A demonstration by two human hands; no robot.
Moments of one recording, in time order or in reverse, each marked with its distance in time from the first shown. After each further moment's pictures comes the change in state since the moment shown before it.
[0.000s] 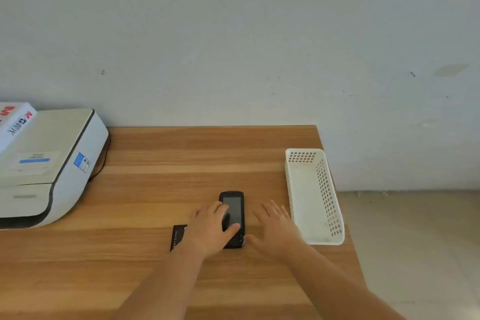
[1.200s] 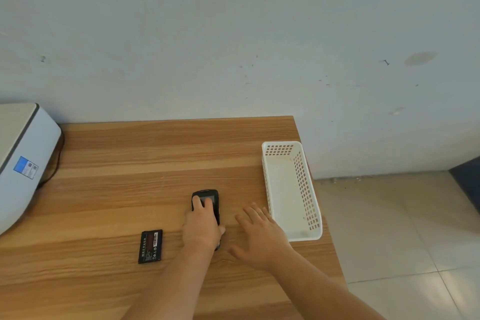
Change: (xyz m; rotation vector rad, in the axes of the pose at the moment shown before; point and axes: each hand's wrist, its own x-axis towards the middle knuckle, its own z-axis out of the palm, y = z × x) left_hand 0.051 0.040 0.047 0.000 0.060 -0.291; right_hand -0.010 0.020 0.006 -0.063 -0.028 -0.031
